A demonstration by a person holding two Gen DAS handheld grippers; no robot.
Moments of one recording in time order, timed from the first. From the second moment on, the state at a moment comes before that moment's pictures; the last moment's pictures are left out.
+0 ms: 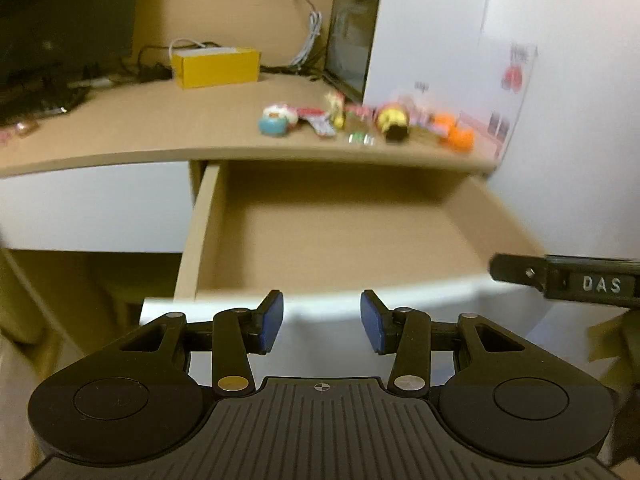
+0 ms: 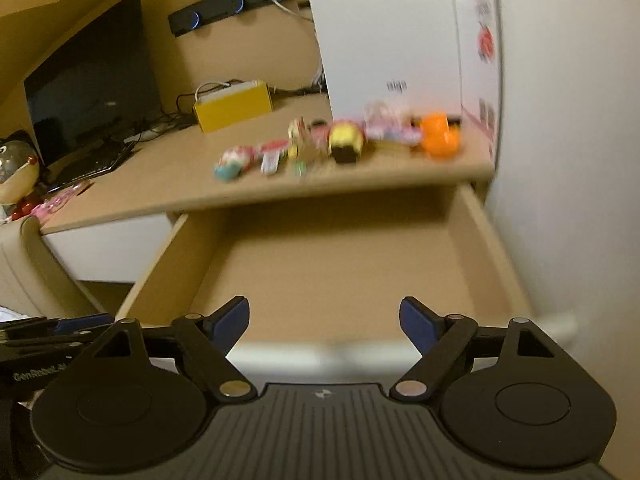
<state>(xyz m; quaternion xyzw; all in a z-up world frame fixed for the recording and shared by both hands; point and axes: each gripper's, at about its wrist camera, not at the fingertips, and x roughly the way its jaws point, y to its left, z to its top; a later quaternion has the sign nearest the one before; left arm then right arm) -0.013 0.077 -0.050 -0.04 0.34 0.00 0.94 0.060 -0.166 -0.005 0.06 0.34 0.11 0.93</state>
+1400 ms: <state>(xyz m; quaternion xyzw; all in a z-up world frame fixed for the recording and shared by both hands) 0.199 0.114 -0.129 -0.03 0.24 0.01 0.97 0.262 -0.131 -0.112 -0.03 0.25 0.00 0.97</state>
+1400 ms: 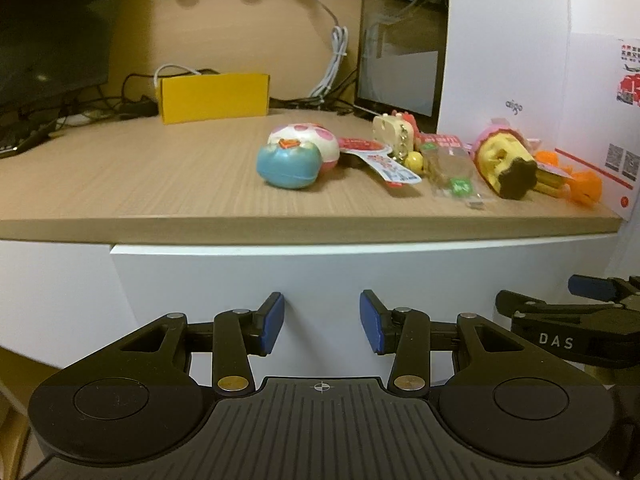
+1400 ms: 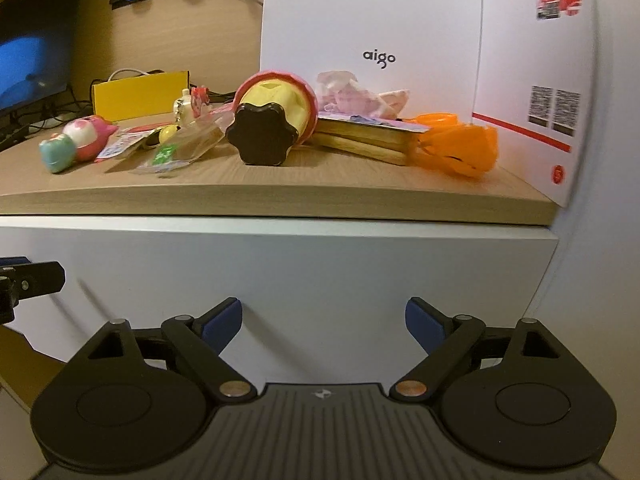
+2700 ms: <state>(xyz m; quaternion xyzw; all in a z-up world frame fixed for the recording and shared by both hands) 0.039 0.034 0.005 -0.08 0.36 0.02 0.93 0.085 -0.185 0.049 0.02 0.33 0.05 0.94</state>
